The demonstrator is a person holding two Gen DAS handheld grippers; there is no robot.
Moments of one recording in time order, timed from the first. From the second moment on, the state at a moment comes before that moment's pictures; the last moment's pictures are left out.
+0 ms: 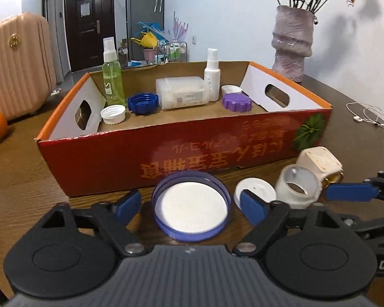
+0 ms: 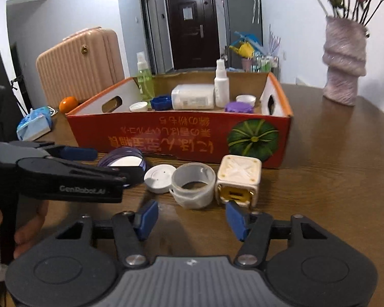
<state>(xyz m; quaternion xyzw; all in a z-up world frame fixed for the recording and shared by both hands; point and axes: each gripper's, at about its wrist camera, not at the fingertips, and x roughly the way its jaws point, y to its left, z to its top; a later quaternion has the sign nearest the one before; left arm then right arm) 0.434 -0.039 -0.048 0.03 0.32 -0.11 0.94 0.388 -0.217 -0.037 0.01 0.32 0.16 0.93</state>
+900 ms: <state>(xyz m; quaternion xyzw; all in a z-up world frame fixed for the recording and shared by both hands) 0.248 0.000 -0.002 0.00 0.28 -0.09 0.96 0.282 -0.218 -0.017 0.03 0.28 0.17 0.94</state>
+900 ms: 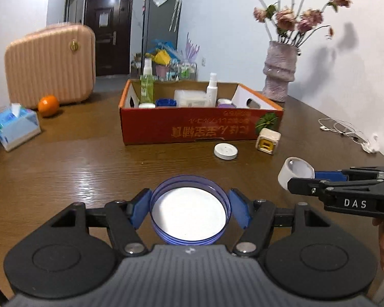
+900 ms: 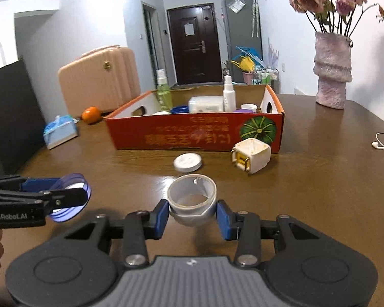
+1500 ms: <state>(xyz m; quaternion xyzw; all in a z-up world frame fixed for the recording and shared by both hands) 0.209 0.000 0.034 0.00 0.22 -0.12 0.97 0.213 -0.220 0.010 0.03 0.23 0.18 0.96</state>
